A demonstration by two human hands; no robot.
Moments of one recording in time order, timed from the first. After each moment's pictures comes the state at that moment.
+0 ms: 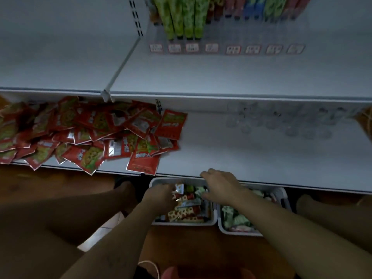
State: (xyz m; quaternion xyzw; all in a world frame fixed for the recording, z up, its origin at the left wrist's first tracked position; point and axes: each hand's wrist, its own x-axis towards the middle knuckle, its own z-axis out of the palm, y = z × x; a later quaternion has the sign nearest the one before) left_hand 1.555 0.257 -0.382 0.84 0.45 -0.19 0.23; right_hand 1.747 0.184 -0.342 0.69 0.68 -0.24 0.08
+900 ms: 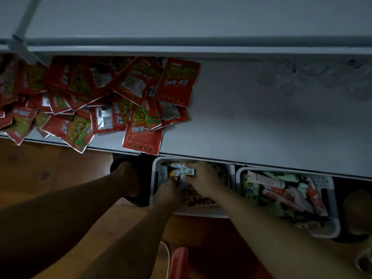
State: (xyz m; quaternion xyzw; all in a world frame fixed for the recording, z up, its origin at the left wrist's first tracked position) left_hand 1.551 0.258 -0.505 0.67 0.64 -0.20 0.33; right_hand 1.692 0.241 -0.500 0.72 0.47 -0.49 -0.16
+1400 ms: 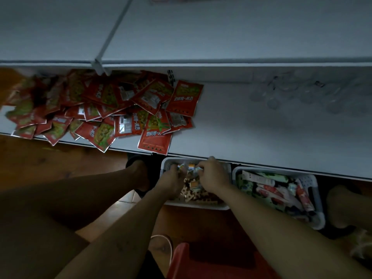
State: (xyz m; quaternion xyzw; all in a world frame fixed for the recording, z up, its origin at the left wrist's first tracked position) left_hand 1.556 0.259 -0.425 0.70 0.60 -0.08 0.38; right_hand 1.701 0.214 -0.448 0.76 0.53 -0.34 -0.16
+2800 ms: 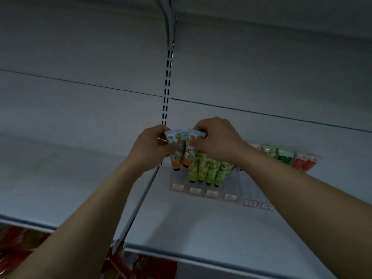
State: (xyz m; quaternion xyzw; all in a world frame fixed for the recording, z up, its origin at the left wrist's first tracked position) left_hand 1.610 0.538 -0.069 0.75 0.33 0.46 0.36; right_hand 1.763 0.444 -0.001 0.67 0.69 0.03 -0.25
